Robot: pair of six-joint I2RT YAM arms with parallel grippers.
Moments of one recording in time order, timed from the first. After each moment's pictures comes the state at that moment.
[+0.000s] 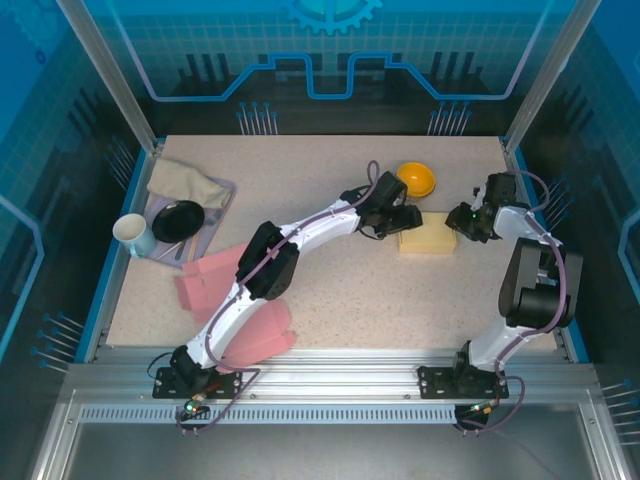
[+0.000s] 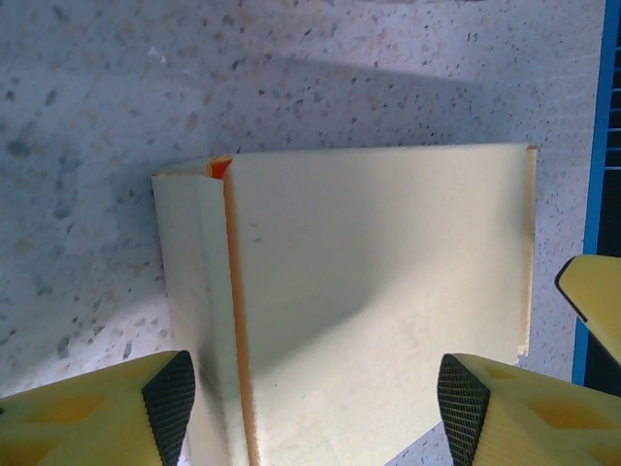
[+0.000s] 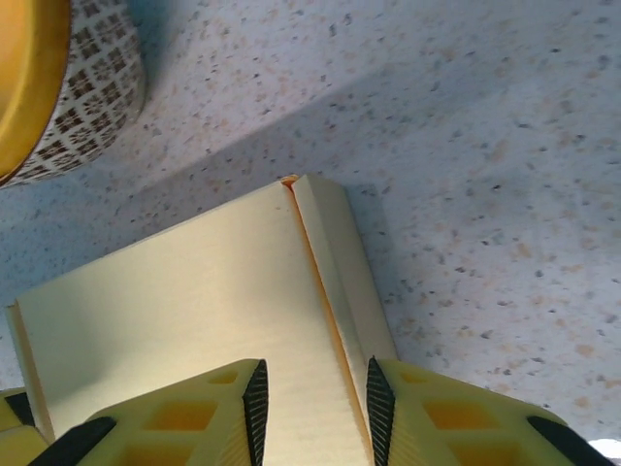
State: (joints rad) left arm -0.77 2.54 2.25 -0.55 0.24 -0.94; right arm -0.24 1.68 1.07 -0.50 -0.27 0.31
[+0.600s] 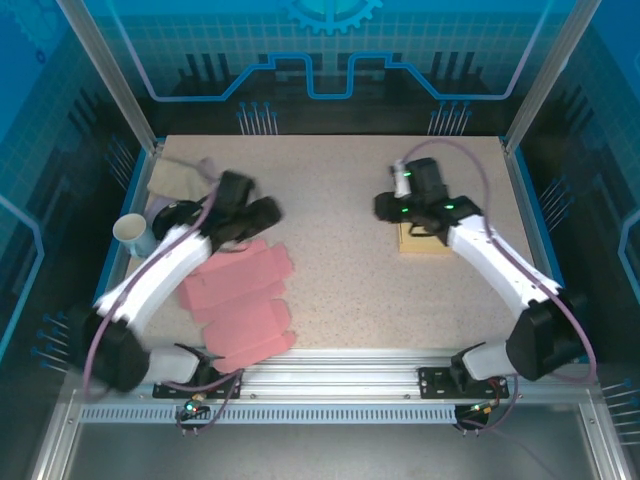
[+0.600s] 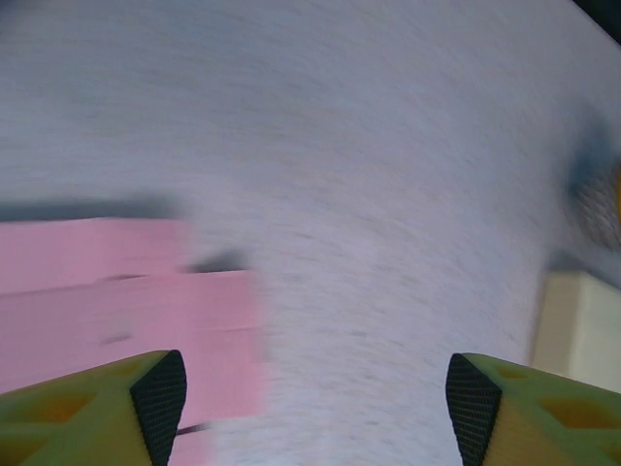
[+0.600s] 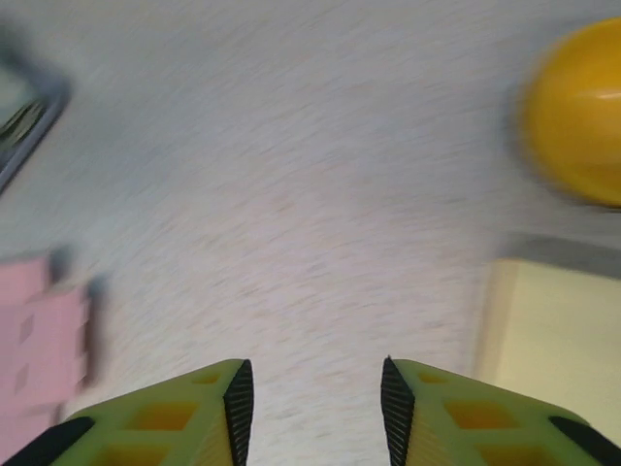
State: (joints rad) left arm -0.31 1.23 1.02 -0.68 -0.04 -0.84; right arm 0.45 1.45 1.20 -0.55 -0.08 0.28
